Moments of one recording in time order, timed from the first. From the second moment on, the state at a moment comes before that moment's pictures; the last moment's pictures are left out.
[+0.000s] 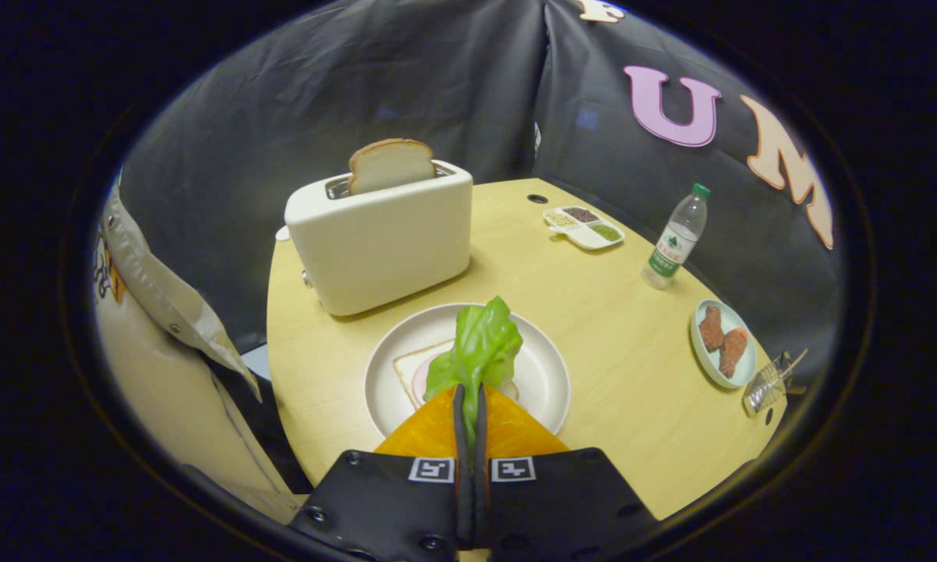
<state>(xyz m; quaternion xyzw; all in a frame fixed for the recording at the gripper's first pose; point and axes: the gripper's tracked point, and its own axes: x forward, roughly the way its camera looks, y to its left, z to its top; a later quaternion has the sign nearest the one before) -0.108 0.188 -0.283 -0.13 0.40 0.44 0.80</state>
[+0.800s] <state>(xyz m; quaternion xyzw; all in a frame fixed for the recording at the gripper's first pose) -0.114 0.221 -0.326 -0.15 0.44 0.45 0.76</state>
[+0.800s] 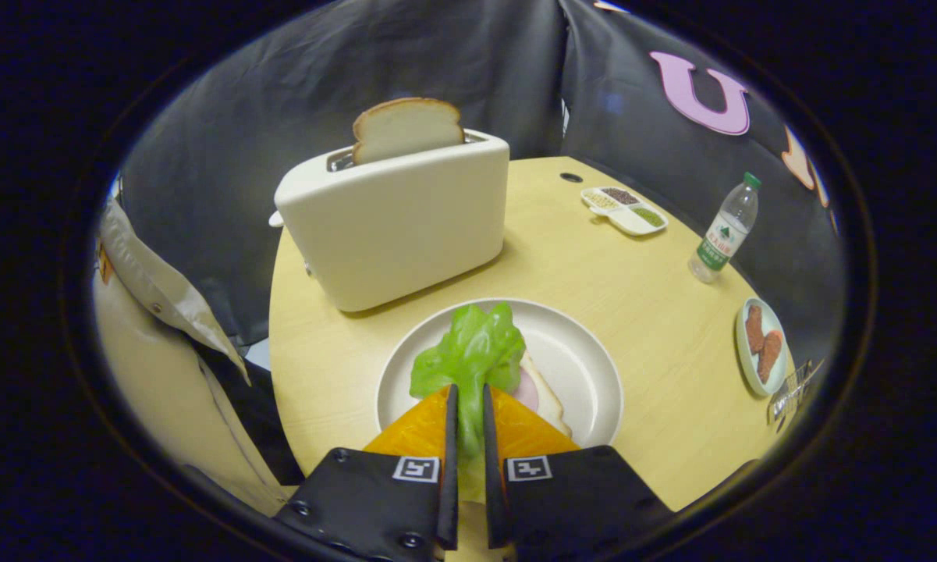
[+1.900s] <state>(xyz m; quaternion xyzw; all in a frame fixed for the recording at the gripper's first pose) -0.071 0.250 -0.246 -0.13 0.39 0.41 0.81</state>
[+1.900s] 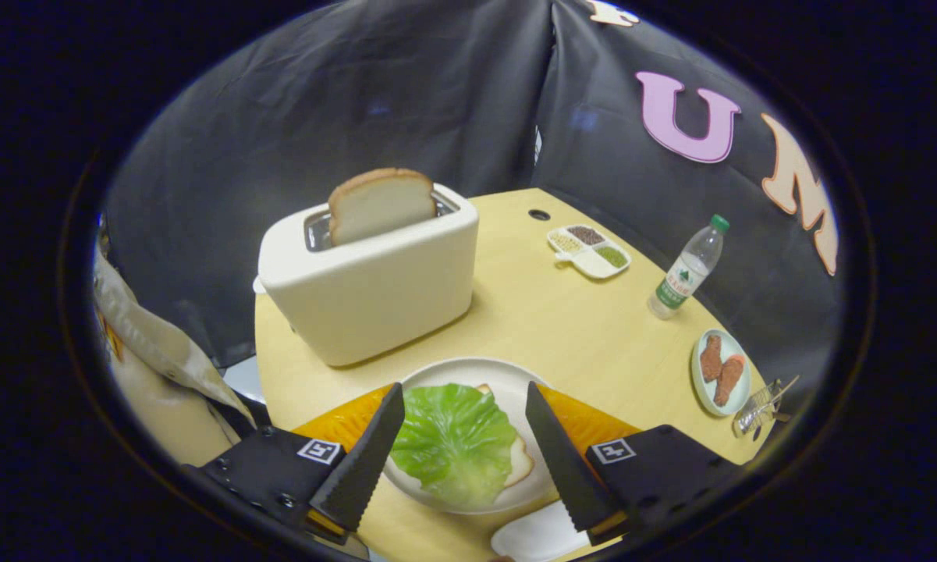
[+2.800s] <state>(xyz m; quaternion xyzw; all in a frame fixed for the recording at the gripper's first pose) -0.064 0.350 -0.161 -0.05 0.37 0.45 0.81</state>
